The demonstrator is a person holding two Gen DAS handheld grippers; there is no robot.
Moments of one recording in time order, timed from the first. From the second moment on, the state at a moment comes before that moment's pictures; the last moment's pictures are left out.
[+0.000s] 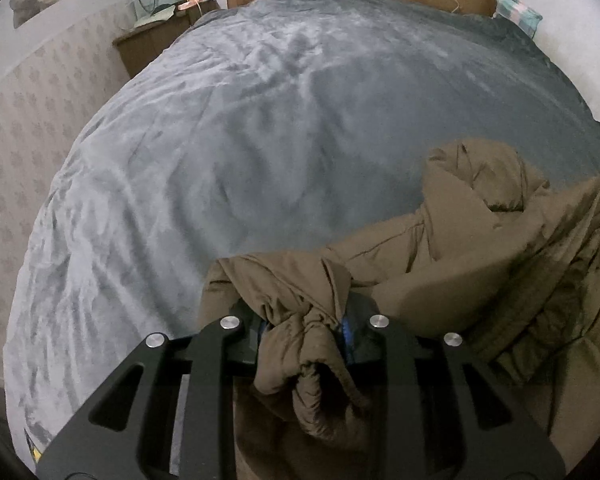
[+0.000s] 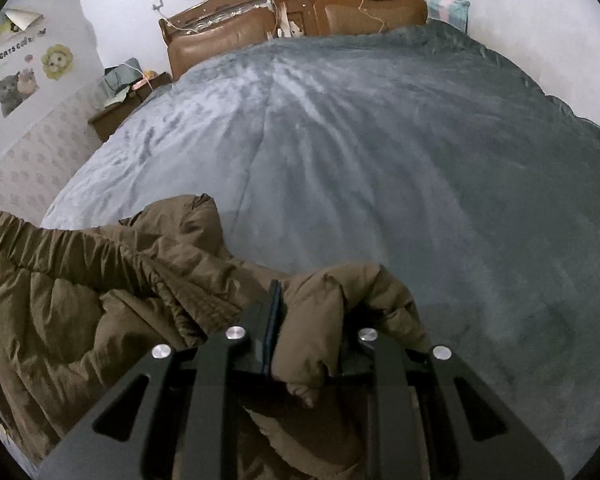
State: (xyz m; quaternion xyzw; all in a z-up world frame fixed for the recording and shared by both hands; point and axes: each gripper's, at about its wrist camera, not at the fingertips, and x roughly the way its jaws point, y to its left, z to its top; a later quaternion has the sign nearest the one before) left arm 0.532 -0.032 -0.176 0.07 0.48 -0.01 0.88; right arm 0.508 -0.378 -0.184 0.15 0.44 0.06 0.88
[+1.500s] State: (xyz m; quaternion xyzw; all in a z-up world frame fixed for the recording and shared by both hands) left arm 0.486 0.007 -0.144 0.10 0.44 0.04 0.89; right arm 0.490 -0.406 -0.179 0.15 0.41 0.07 0.90
